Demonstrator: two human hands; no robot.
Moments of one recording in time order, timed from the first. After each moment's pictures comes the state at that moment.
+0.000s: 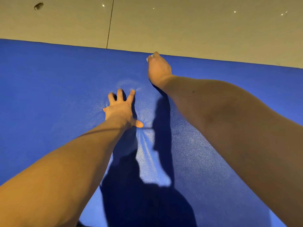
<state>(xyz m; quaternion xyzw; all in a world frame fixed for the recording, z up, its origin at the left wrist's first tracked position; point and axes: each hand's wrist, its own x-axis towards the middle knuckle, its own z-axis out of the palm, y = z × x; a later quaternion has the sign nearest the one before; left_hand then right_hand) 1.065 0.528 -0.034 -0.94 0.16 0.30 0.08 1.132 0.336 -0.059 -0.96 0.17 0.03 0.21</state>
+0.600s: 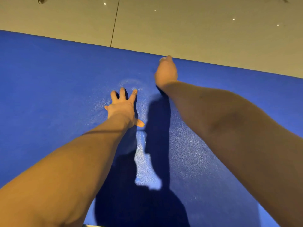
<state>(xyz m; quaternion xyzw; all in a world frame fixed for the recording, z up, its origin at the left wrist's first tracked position) 1.063 0.527 -0.035 -0.94 0.17 0.29 0.09 1.117 0.335 -0.053 -0.94 0.26 -0.01 0.22</state>
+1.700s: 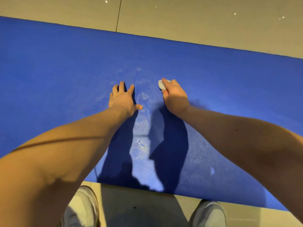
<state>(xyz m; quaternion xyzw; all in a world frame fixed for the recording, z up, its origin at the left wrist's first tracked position) 1.006 0.577 -0.029 -0.95 0.15 0.27 0.00 0.934 0.378 -0.061 -0.93 0.15 0.01 0.33</state>
